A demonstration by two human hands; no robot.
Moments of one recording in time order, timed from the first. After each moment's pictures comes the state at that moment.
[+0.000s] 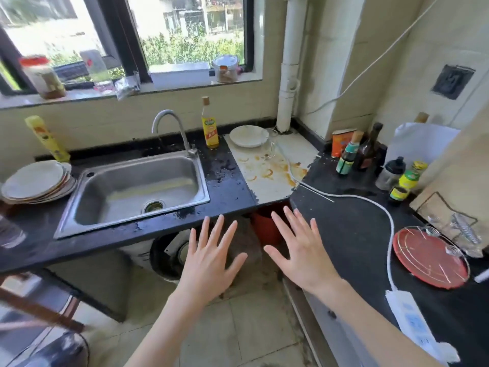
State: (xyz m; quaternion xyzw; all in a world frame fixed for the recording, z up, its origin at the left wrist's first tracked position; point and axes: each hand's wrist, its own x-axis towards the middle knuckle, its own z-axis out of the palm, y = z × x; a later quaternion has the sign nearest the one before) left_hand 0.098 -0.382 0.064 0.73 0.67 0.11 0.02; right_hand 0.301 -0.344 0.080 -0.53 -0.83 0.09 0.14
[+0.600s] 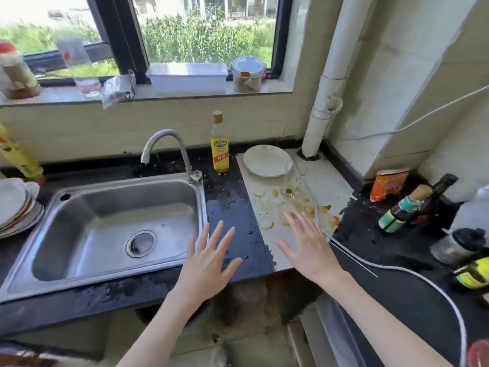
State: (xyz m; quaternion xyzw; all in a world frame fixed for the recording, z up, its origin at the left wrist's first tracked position) left_hand 0.017 -0.139 0.037 0.70 0.70 0.04 0.10; right_hand 0.232 -0.064 0.067 -0.55 -0.82 0.14 0.06
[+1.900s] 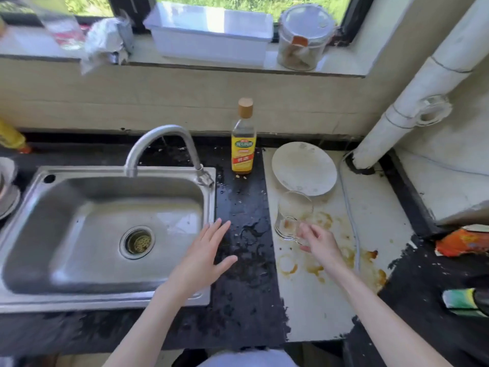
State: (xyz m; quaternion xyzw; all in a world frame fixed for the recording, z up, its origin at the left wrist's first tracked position) left_hand -0.055 0.035 -0.006 0.60 0.72 0.14 0.33; right_hand 0.174 0.166 -0.020 -0.61 -0.55 0.53 0.21
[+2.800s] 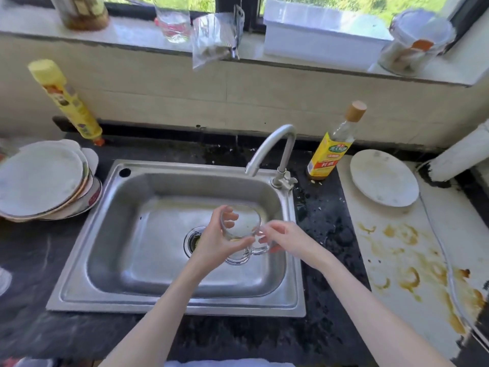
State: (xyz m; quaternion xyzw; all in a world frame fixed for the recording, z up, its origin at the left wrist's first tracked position) left_hand -0.242 -0.021 -0.046 0.38 0.69 0.46 0.41; right_hand -0.084 0.080 -0.017 -0.44 -0.67 0.60 0.00
